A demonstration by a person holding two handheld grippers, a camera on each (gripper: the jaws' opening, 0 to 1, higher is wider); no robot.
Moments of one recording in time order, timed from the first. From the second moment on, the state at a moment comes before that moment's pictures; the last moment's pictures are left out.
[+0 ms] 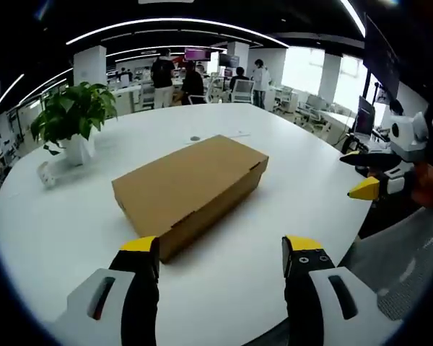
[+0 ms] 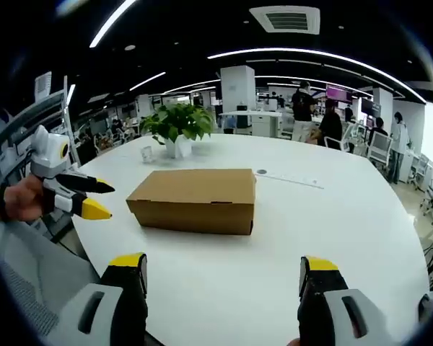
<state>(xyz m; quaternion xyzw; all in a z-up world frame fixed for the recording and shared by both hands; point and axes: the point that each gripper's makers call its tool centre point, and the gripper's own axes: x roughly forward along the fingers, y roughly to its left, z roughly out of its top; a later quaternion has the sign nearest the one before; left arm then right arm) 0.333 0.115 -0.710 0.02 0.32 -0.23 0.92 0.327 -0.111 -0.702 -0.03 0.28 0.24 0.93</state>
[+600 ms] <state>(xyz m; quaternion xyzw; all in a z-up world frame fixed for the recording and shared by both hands) 0.333 0.116 -0.710 0.02 0.32 -0.23 0.92 0.328 -0.110 -0.702 -0.03 0.28 0.24 0.93</state>
